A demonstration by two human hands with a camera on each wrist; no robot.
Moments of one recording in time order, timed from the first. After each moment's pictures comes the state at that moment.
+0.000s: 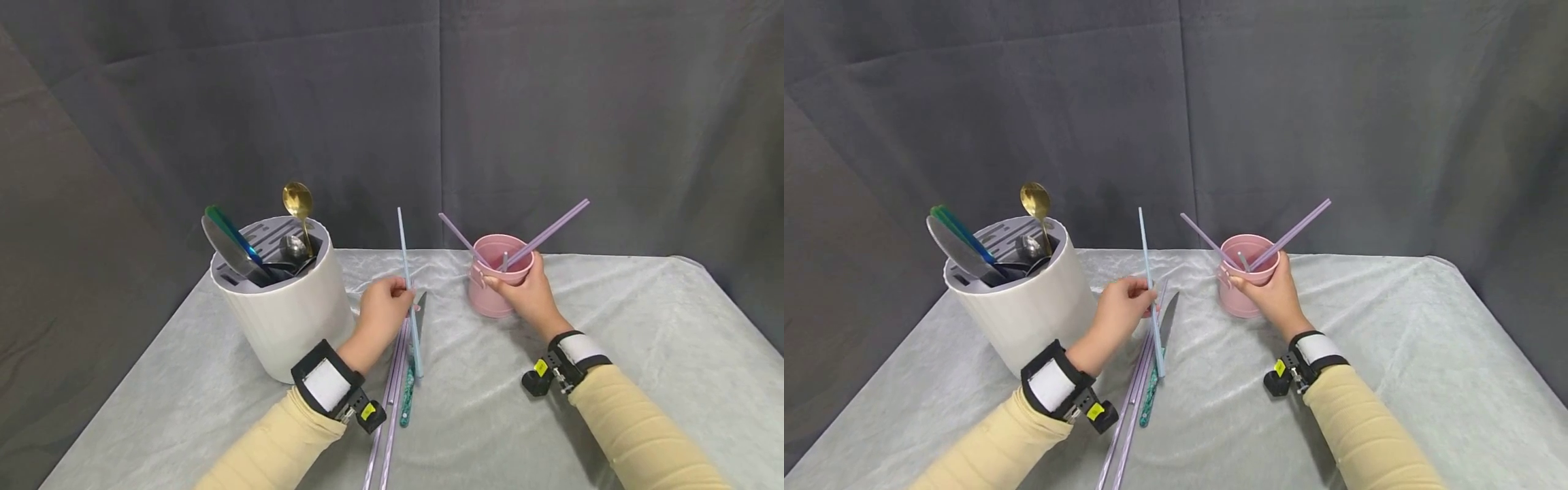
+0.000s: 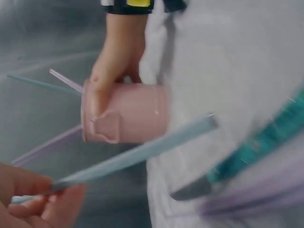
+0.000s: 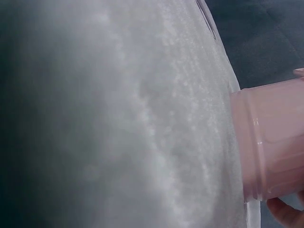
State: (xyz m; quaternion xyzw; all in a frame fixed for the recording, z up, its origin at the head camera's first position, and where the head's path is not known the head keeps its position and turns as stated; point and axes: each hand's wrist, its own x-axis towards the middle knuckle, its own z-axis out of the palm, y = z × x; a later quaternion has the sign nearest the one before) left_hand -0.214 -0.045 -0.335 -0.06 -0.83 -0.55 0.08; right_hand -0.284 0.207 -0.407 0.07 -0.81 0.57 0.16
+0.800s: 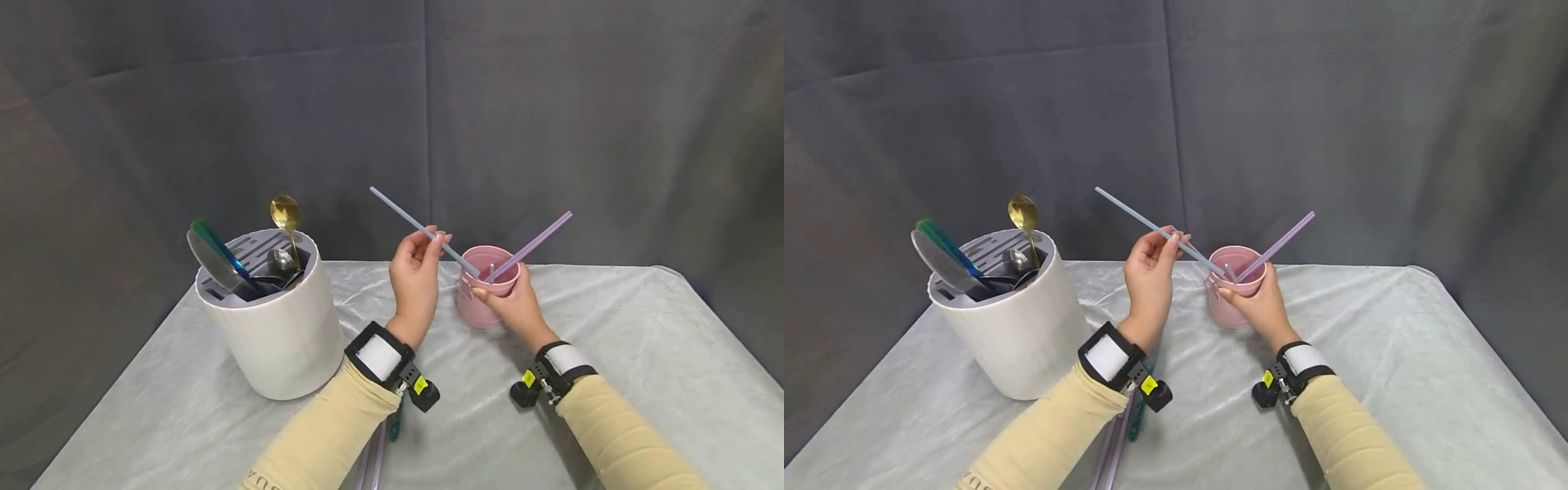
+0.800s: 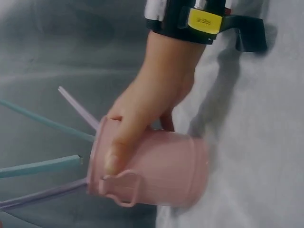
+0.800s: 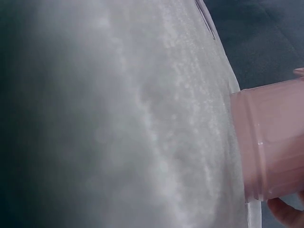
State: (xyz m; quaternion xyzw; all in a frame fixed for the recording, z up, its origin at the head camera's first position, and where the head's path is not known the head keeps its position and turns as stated) left_hand -0.249 0.031 -0.315 -0.17 -0.54 -0.77 0.28; right_hand -0.285 0.206 -0.410 0.06 -0.81 0.57 0.16
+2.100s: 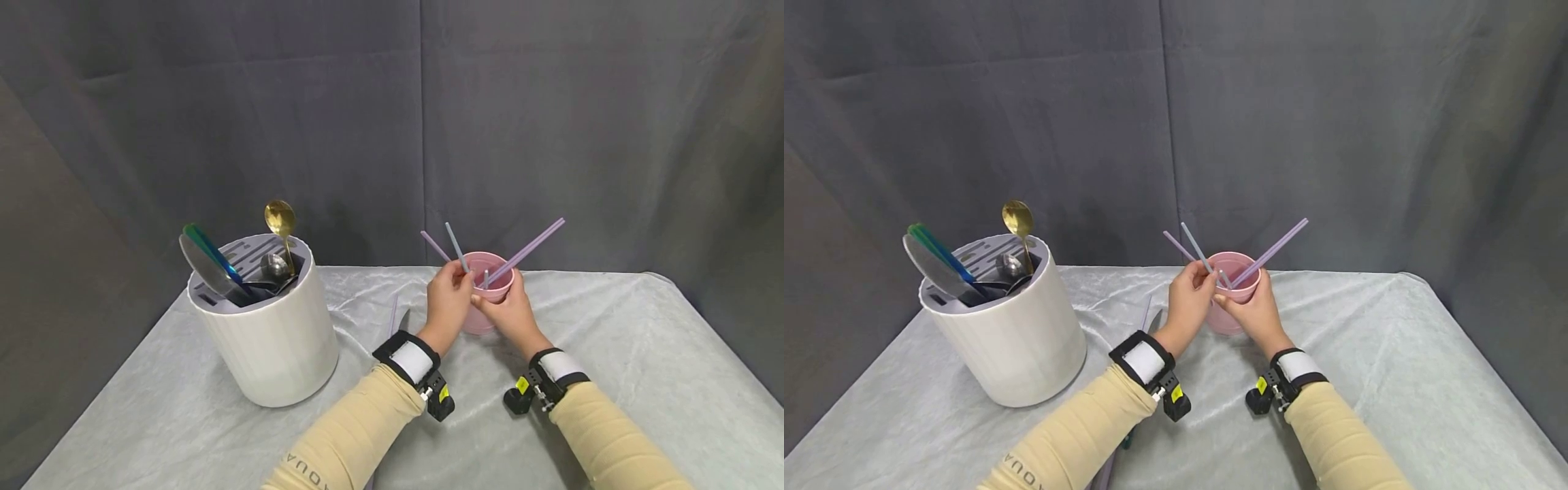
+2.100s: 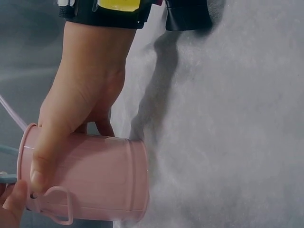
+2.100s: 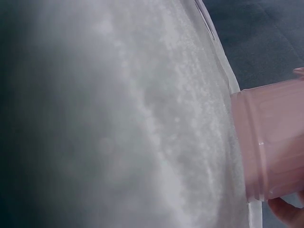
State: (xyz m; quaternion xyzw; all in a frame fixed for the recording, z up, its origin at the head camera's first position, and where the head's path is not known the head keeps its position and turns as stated) left_hand -0.263 0.071 -0.356 -0.14 -0.73 -0.62 0.22; right_hand -0.285 0.207 -0.412 0.06 -0.81 0.55 0.17
